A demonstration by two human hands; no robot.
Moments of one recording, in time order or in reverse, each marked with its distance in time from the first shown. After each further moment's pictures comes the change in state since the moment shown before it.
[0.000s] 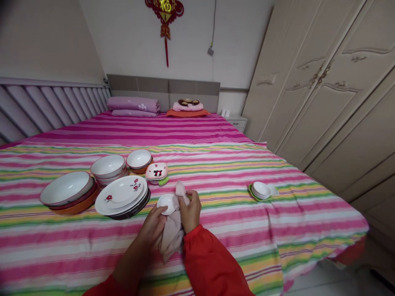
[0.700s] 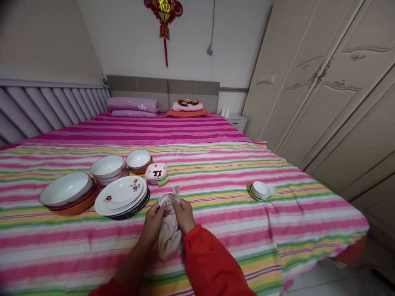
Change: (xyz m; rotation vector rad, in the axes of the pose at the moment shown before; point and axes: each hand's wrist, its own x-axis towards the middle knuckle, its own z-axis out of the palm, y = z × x) left_hand 0.001 -0.004 -0.012 0.484 0.200 0.248; right_hand -0.008 0.004 0.013 0.316 -0.390 0.225
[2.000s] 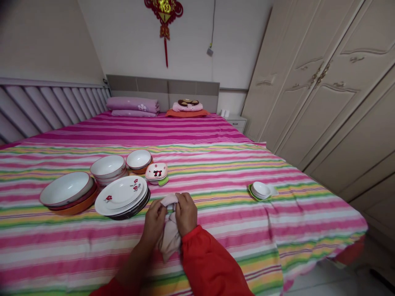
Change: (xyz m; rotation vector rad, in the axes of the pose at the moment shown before) left_hand 0.000 -0.003 -0.005 0.347 0.020 0.383; right_hand -0.010 -0.017 -0.011 -0.594 0.136 -0.516
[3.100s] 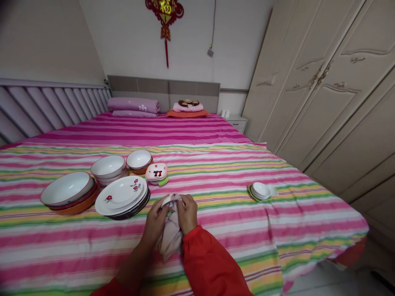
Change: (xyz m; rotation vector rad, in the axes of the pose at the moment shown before) left_hand 0.001 0.003 0.004 -0.222 -0.018 -0.169; right_hand 0.005 0.006 0.004 0.287 0.040 0.226
